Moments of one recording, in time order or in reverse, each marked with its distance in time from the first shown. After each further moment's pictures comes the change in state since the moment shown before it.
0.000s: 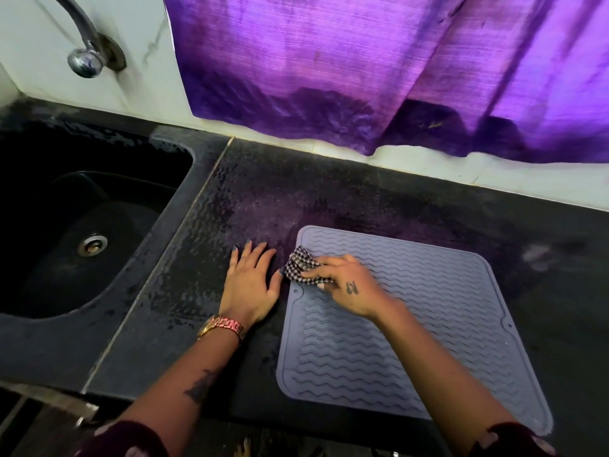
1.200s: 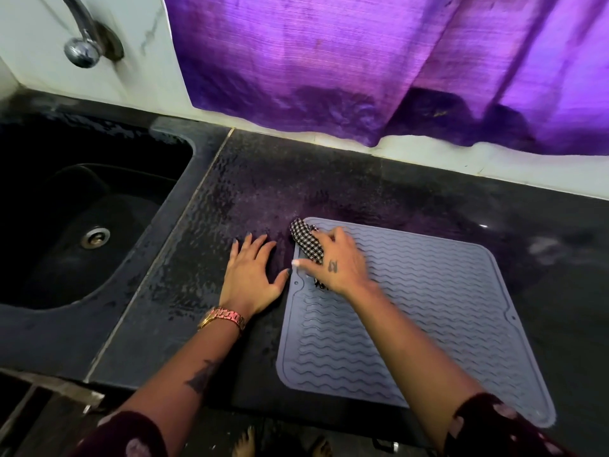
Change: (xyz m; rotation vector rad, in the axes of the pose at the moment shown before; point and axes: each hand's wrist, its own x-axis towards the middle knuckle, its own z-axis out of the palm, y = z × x) left_hand 0.002 -0.001 0.002 0.033 0.008 -0.005; right_hand 0.026 -0.015 0.009 -0.062 0.179 0.280
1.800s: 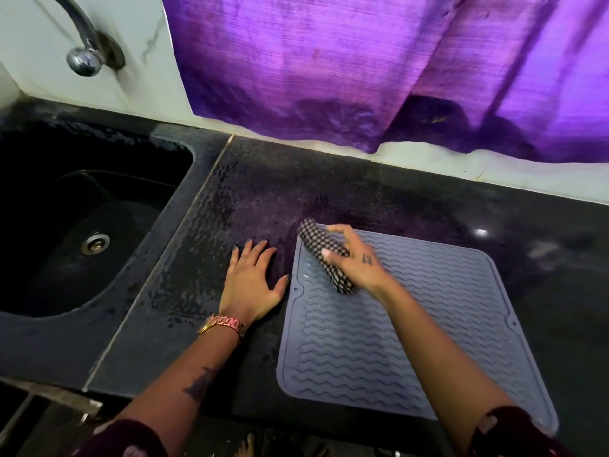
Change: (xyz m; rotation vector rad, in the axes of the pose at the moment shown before) left_hand 0.001 -0.002 0.000 -0.005 -0.005 0.005; right_hand -0.002 0.023 -0.027 0.674 -0.095 0.057
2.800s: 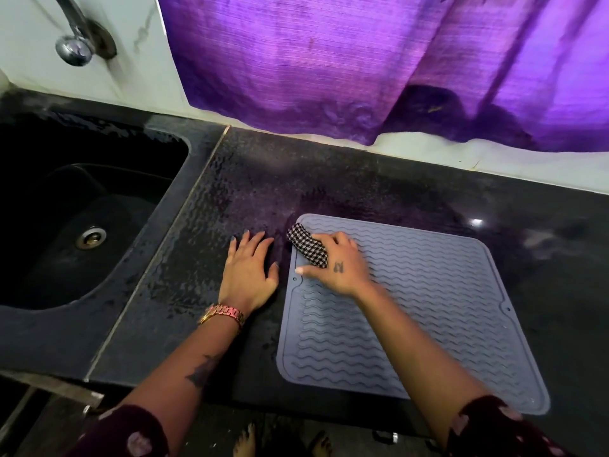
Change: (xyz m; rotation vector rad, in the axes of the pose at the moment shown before) left_hand -0.001 0.001 -0.001 -0.038 0.021 -0.001; right_hand -0.008 0.004 0.029 -0.535 0.017 -0.039
